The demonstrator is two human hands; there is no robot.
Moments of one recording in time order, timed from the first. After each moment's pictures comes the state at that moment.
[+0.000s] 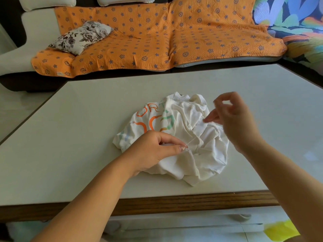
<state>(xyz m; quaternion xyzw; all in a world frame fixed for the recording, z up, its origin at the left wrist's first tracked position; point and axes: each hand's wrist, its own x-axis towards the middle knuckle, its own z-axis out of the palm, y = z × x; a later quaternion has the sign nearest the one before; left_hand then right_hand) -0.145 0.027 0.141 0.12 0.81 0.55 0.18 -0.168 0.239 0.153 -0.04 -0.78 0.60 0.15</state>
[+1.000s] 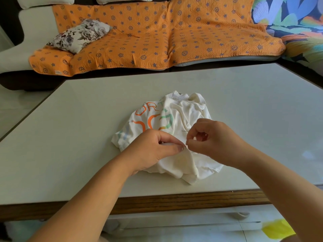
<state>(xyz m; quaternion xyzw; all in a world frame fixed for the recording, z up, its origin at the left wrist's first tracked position) -0.145 0.029 0.139 0.10 0.82 0.53 0.17 -0.139 0.222 0.149 0.13 -0.91 0.39 0.00</state>
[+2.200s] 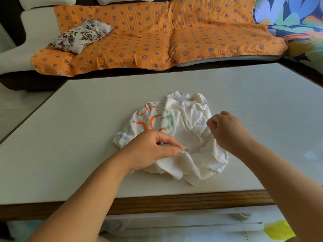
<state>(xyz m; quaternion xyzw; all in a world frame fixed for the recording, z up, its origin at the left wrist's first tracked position) -0.148 0.017 0.142 0.12 0.84 0.50 0.19 -0.186 0.243 0.122 0.00 -0.98 0.20 0.08</state>
